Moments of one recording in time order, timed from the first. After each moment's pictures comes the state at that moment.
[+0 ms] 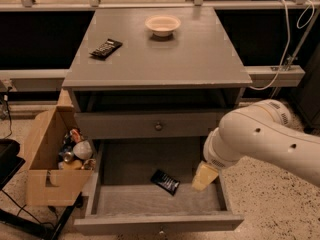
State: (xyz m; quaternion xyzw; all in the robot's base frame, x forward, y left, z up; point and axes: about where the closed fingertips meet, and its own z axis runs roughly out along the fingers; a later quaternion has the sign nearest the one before) arm 0.479 -0.129 0.678 -0.54 0.82 -0.01 0.18
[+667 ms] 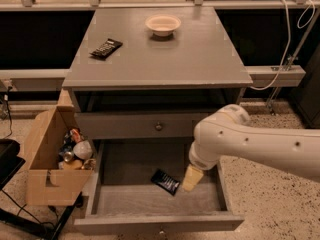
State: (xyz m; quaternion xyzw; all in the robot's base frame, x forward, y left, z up) arm 0.507 -0.120 0.604 -0.53 0.84 -0.02 0.13
